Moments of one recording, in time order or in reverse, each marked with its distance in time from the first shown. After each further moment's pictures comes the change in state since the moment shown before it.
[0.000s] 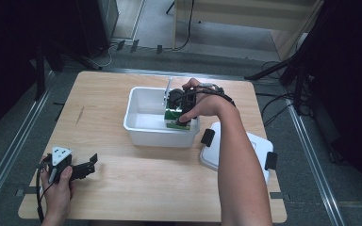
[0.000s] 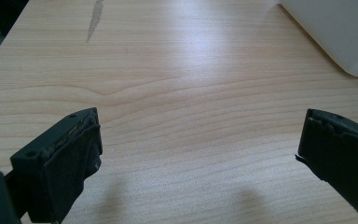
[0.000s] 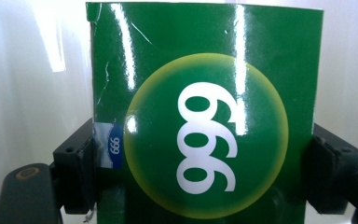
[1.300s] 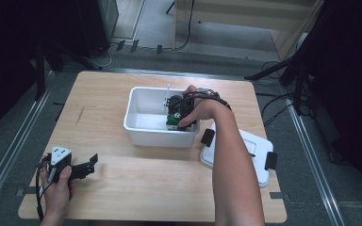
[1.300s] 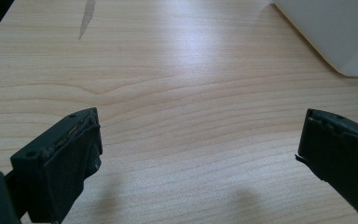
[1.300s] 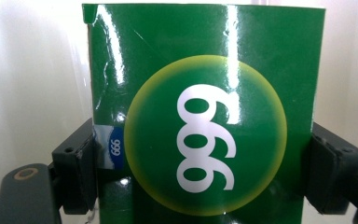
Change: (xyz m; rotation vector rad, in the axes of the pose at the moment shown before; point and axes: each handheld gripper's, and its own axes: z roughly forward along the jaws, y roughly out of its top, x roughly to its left) left arm 0.002 0.000 0.001 0.006 -0.032 -0.011; right arm 0.000 -0.003 0.035 0.092 0.053 0.033
